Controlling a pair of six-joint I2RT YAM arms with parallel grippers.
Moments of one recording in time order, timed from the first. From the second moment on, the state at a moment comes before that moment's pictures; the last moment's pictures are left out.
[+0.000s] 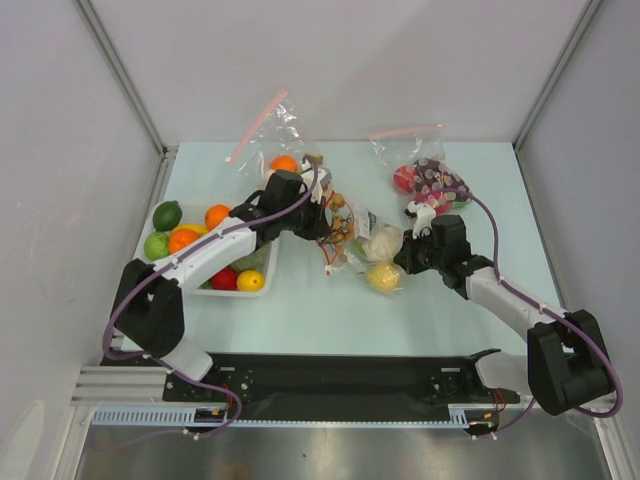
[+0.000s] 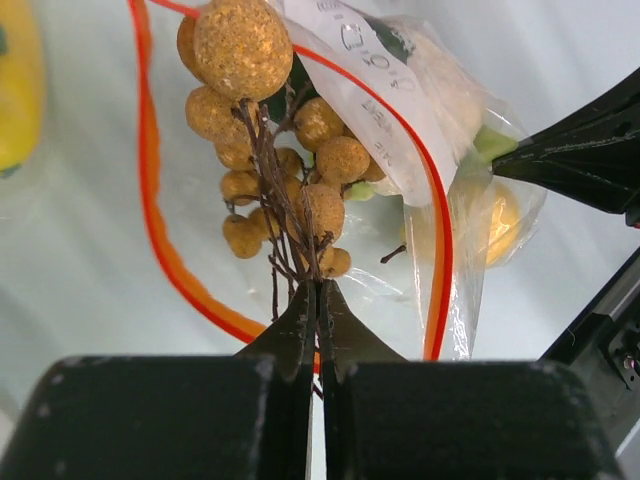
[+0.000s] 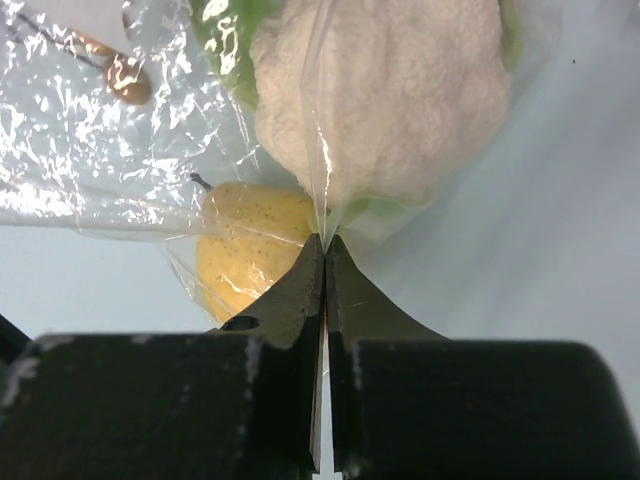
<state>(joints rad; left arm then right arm) -0.59 1.58 1.20 -0.31 0.29 -0.22 0.33 1.24 0.63 -0.03 -0.31 0.12</state>
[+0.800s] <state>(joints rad) -0.57 1.42 1.16 -0.55 0.48 -0.09 0.30 1.30 0.70 -0.09 -0.20 0.12</state>
